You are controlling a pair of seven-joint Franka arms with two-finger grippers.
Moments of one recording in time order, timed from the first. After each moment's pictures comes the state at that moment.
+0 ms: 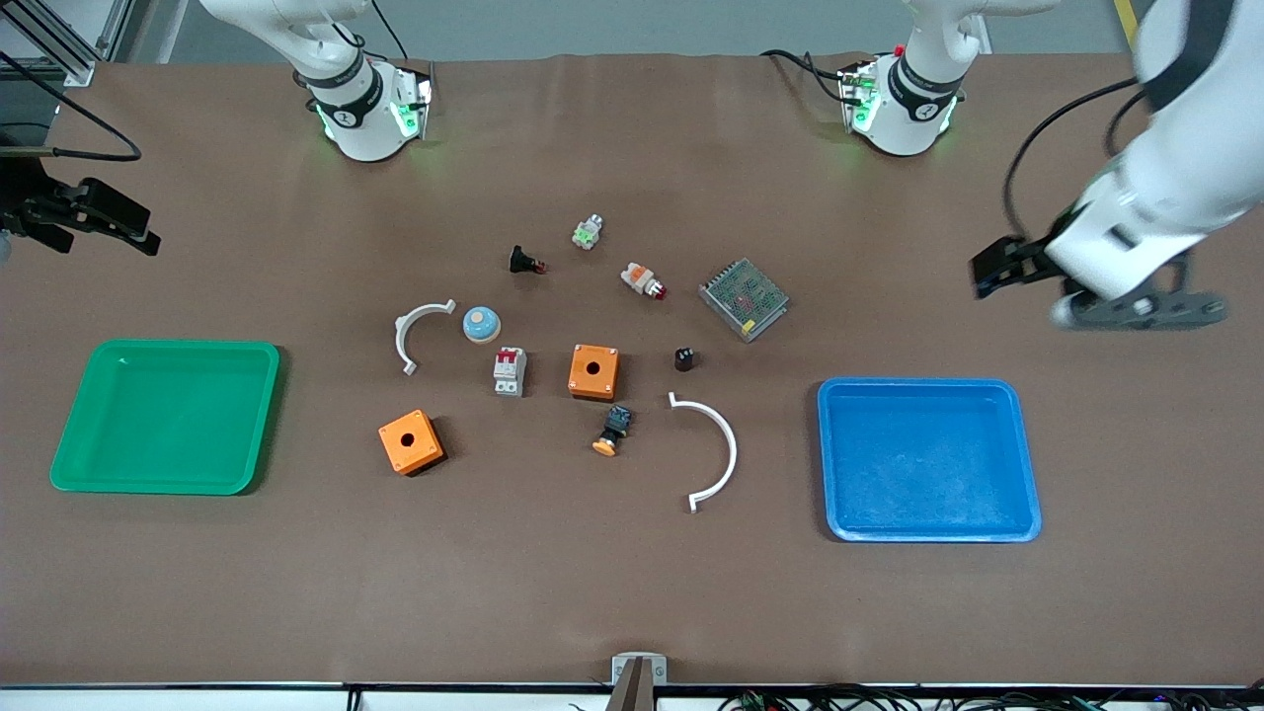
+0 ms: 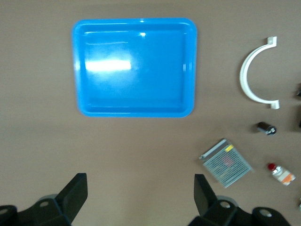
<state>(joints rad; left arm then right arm) -0.10 0.14 -0.17 -1.54 0.02 1.62 -0.27 0.03 -0.04 -0.05 -1.56 0.02 1.50 0.04</state>
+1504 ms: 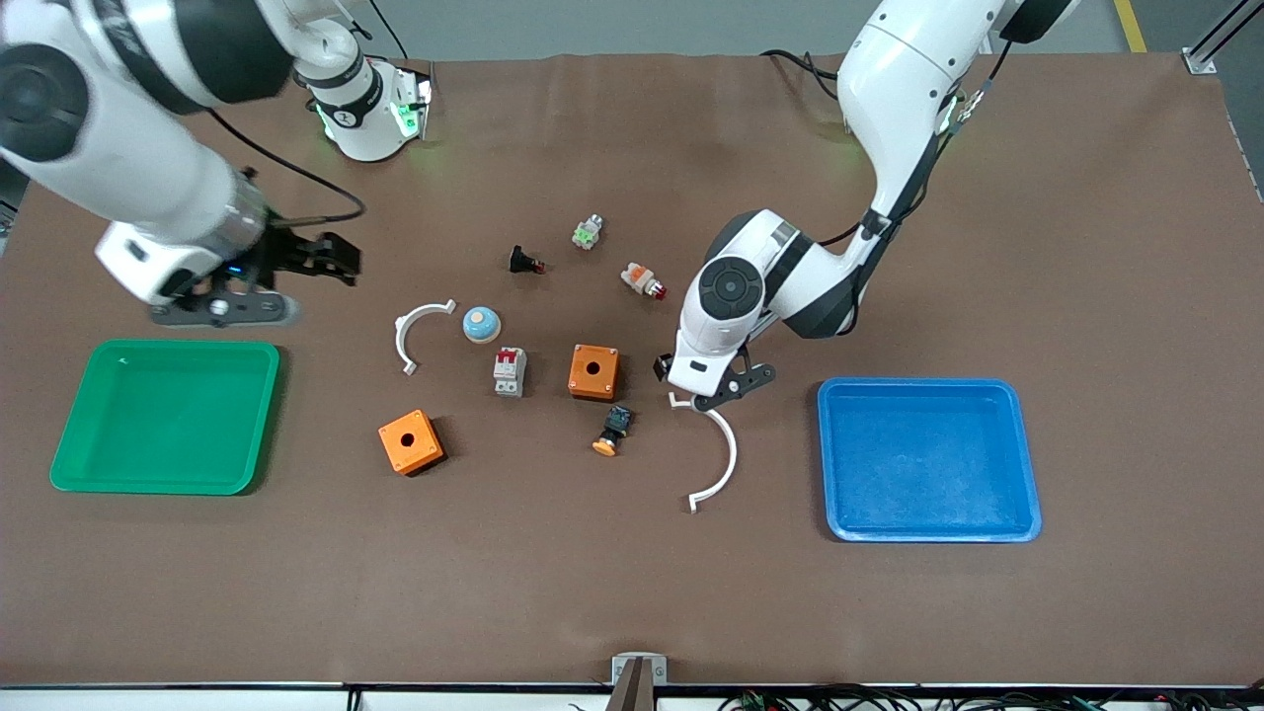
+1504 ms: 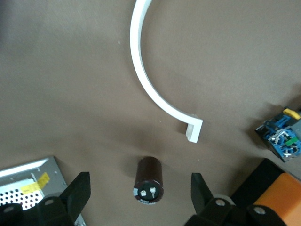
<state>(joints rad) -0.52 0.67 -0.19 -1.64 0.03 2.25 -1.13 0.33 0.13 -0.02 -1.58 0.02 1.57 0.26</state>
